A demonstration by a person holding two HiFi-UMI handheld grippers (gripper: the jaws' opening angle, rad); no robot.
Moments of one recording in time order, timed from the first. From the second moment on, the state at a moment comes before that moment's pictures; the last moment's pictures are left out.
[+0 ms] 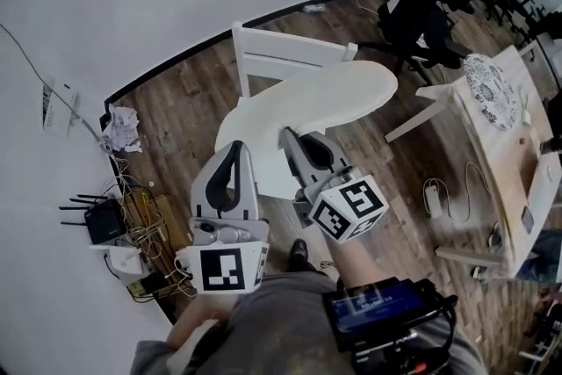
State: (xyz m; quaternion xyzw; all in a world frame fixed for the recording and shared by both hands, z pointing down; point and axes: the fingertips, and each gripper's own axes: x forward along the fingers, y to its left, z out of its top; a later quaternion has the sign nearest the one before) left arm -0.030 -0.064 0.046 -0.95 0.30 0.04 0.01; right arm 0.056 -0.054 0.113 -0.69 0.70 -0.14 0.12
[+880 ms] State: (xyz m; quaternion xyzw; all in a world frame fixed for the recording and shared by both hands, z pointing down) left arm -0.013 -0.079 -0.042 -0.94 0.31 0.10 0.11; right arm 0.058 -0.049 -0.019 -0.74 0.67 0.08 0.04
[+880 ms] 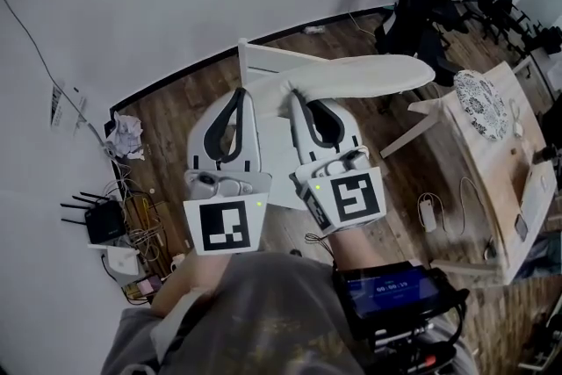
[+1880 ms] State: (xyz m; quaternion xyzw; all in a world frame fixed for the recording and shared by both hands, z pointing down) left arm -0.010 -0.063 -0.041 -0.94 0.30 0.10 0.11; right arm 0.052 -0.036 -0.019 -0.75 0.66 0.09 0.02
